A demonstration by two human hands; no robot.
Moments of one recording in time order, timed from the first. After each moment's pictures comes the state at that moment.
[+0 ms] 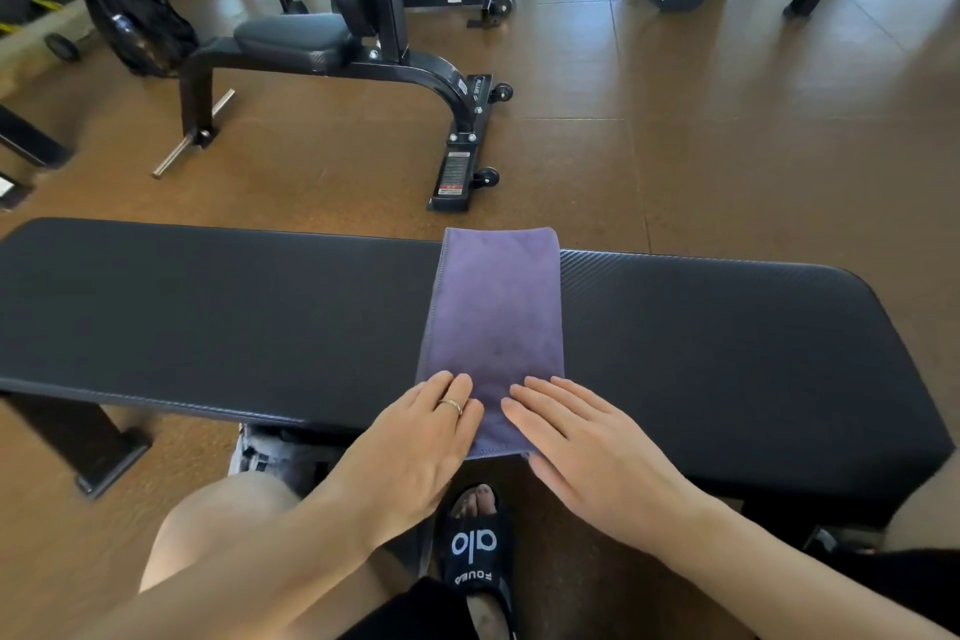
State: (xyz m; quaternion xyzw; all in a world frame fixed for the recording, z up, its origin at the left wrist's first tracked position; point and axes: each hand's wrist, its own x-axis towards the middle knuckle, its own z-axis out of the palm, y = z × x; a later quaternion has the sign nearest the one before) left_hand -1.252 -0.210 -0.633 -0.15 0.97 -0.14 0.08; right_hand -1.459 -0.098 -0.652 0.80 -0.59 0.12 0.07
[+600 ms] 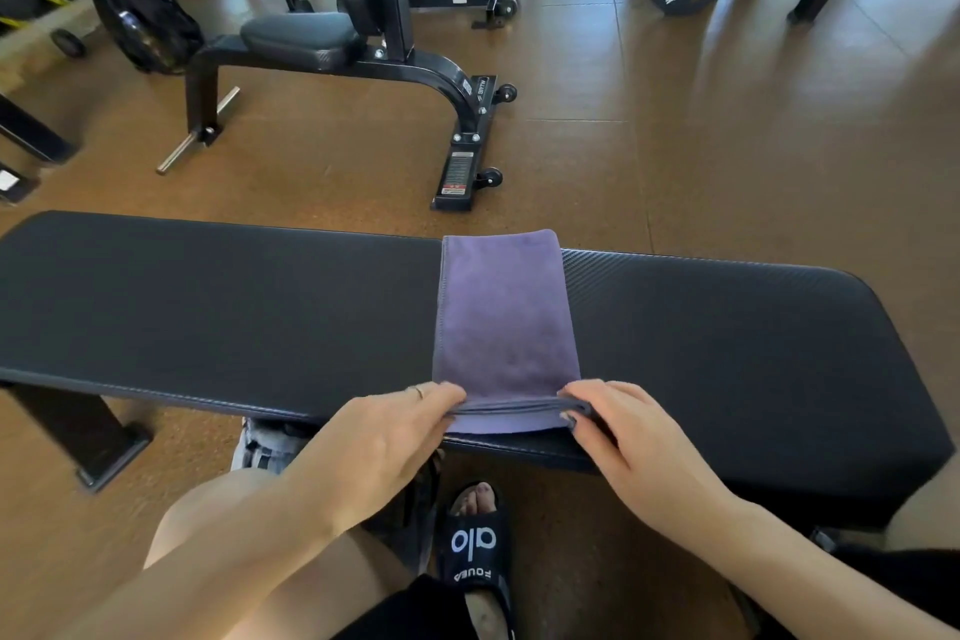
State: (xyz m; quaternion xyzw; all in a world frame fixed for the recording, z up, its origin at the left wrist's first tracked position) left_hand -1.231 -0.213 -0.602 -0.27 0.95 0.13 -0.05; right_hand -1.478 -0.081 -0.641 0.63 -0.70 0.28 -0.17
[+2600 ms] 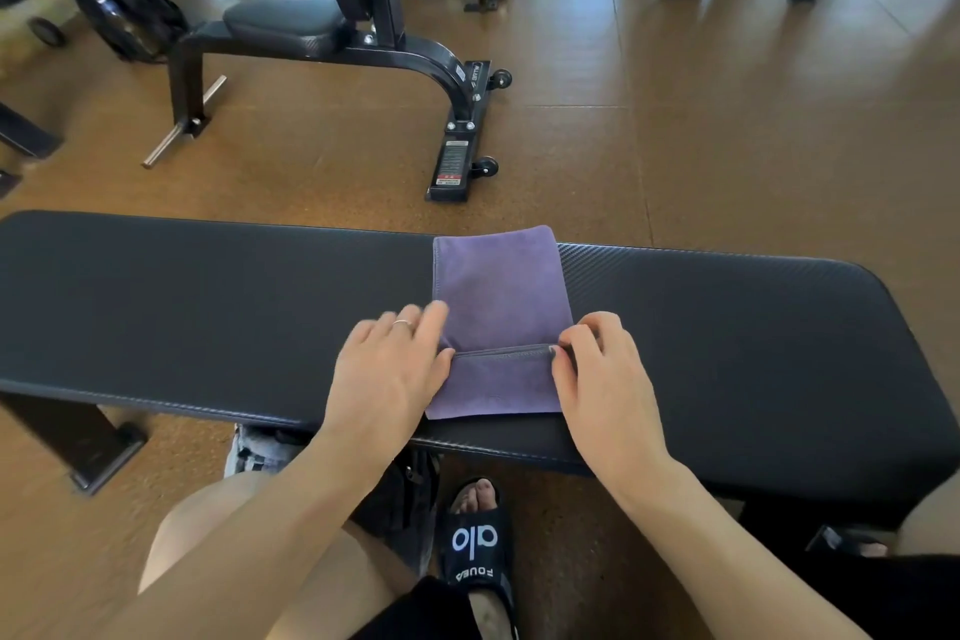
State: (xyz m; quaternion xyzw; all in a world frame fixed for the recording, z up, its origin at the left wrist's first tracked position) left_hand -1.275 -0.253 -0.621 -0.40 0.91 -0.09 -0.09; right_hand -1.460 -0.140 -0.659 0.52 -0.80 0.30 -0.03
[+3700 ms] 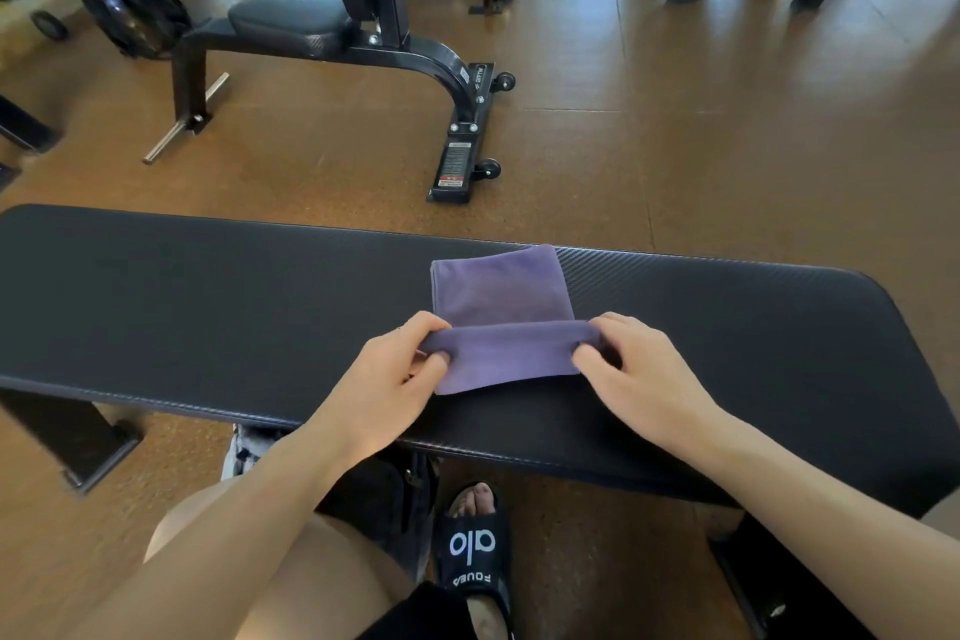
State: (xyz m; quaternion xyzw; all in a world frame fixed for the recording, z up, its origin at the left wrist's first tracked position) left_hand -1.260 -0.256 -0.608 -0.42 0.82 0.37 -0.12; right_hand -1.499 -0.143 -0.615 0.53 -0.76 0.29 -0.25
